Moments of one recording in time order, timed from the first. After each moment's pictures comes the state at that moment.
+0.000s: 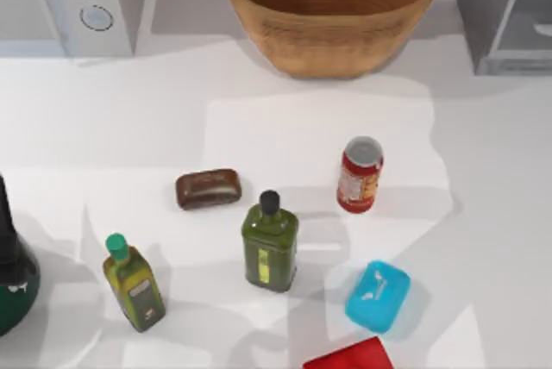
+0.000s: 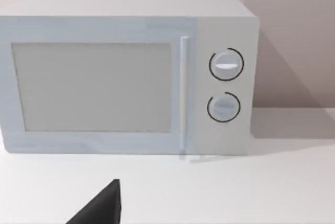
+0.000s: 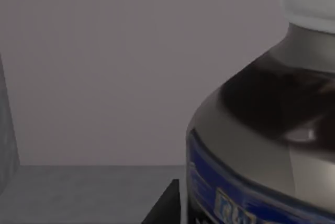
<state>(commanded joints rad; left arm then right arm) 0.00 0.00 0.00 0.00 0.00 0.00 -0.22 2.29 1.35 0.94 -0.19 0.01</state>
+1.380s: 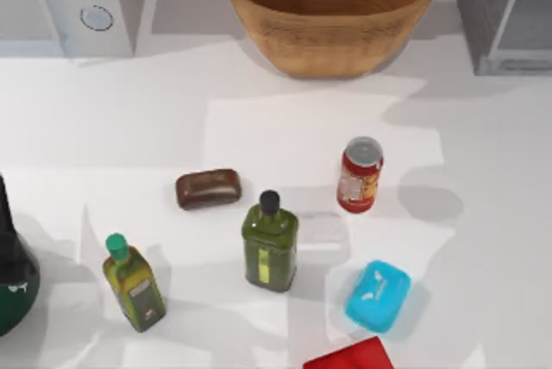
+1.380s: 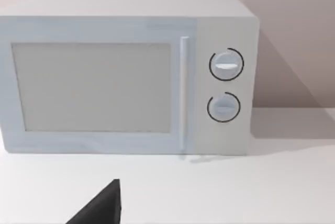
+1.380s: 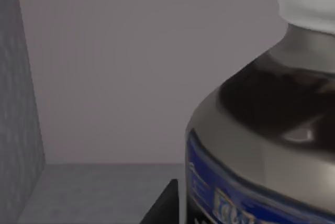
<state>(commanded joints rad) 0.00 0.00 0.00 0.00 0.00 0.00 -0.27 1.99 1.09 0.88 -0.23 0.01</state>
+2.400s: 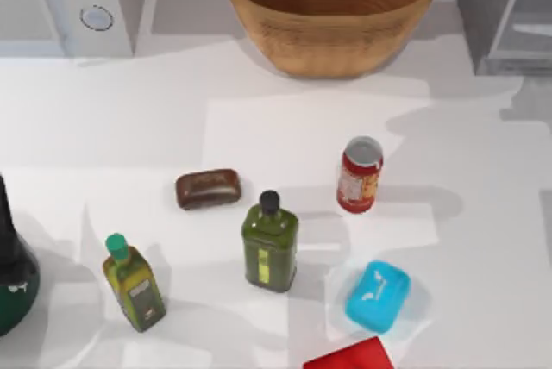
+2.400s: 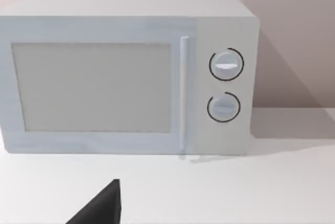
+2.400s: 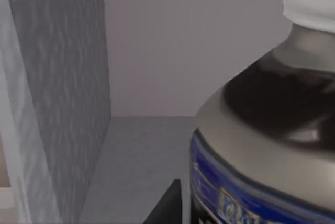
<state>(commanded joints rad) 0.00 0.00 0.00 0.00 0.00 0.00 -0.14 1.80 0.65 1.15 -0.12 0.02</state>
